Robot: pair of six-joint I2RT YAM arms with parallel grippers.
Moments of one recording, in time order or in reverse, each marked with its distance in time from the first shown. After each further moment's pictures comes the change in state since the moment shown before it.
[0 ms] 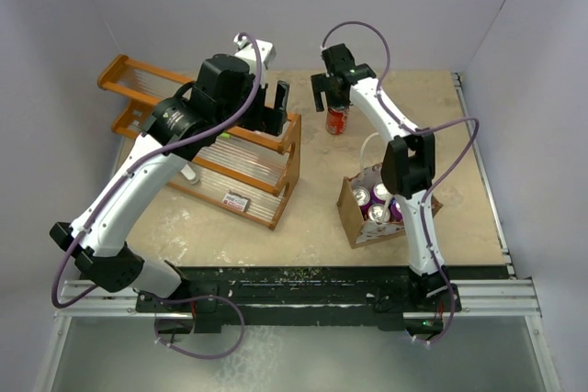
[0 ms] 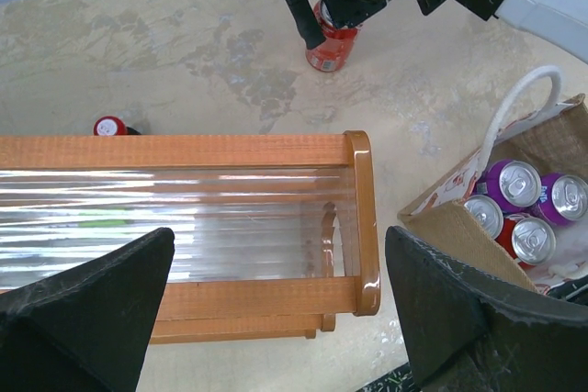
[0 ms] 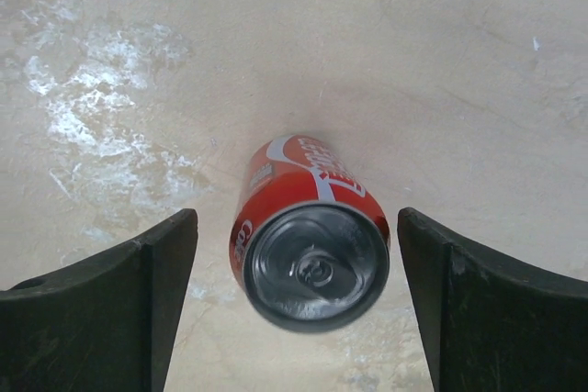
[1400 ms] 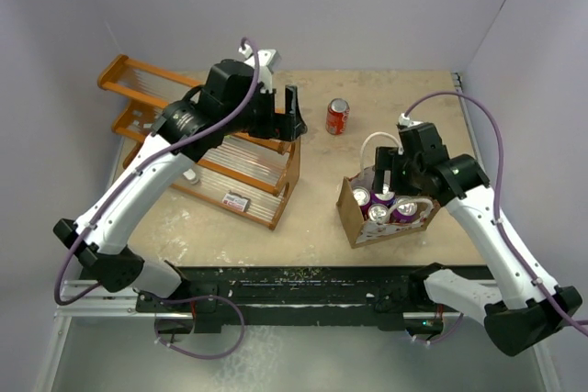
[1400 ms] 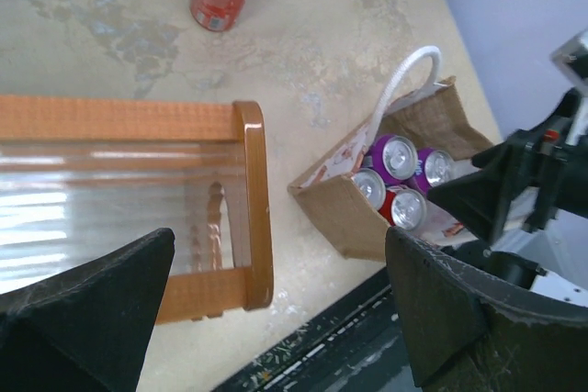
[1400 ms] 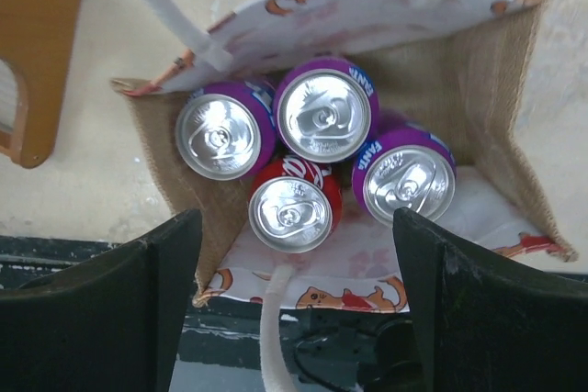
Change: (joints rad) left arm 0.000 0.020 -0.056 0.052 0.217 -0.219; right arm 0.006 -1.328 -1.112 -0.231 -0.104 0.266
